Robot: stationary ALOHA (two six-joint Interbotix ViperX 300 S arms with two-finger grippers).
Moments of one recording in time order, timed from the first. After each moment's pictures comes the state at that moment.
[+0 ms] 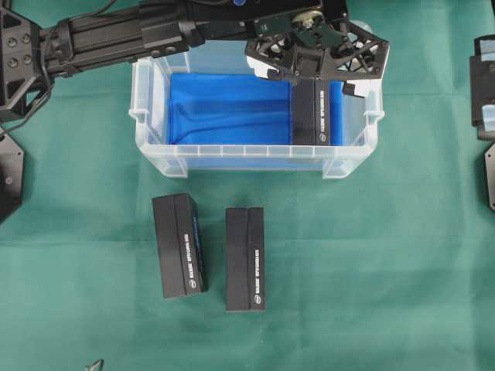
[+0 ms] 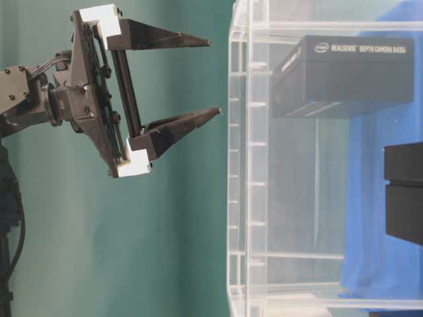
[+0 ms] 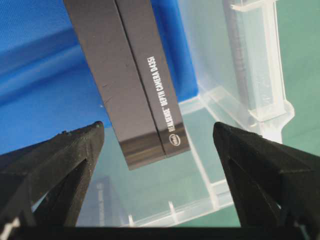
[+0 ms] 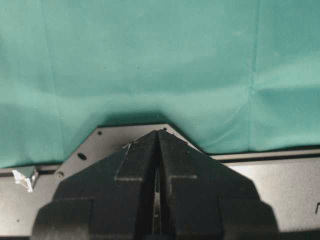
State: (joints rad) left arm 0.17 0.58 -0.78 0.05 1.47 -1.14; right arm 0.00 -0.68 0.53 -0.07 1.52 0.18
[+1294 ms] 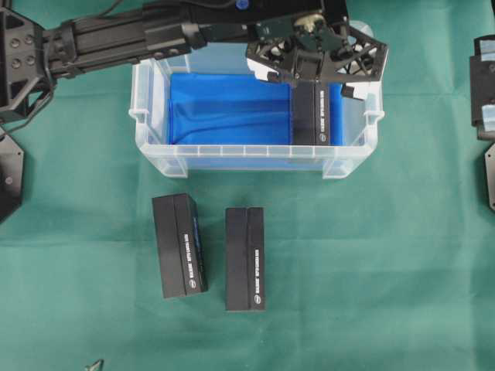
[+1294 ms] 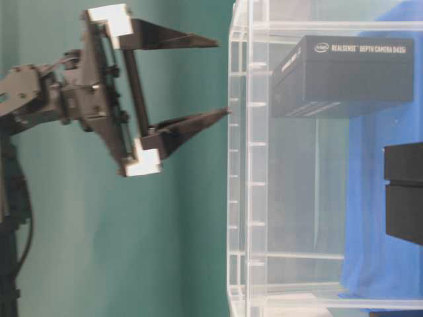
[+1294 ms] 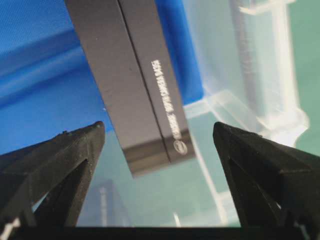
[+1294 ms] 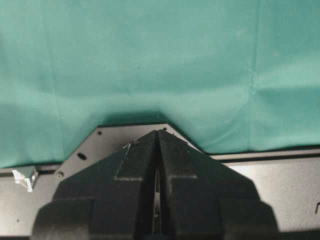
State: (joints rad) left arm 0.17 0.59 -0.75 0.05 1.45 -1.15; right arm 0.00 -0.68 0.53 -0.07 1.52 0.18
